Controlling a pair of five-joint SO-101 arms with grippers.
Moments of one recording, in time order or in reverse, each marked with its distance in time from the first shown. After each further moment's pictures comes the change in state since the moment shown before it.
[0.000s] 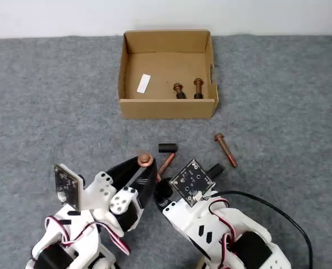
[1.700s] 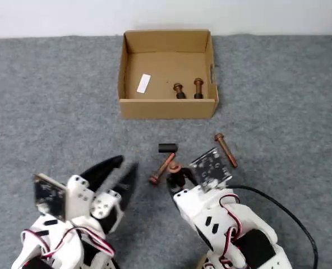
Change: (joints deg) left arm -14.6 0.0 -10.1 13.4 -10.1; right arm 10.7 0.1 -0.1 0.8 -4.5
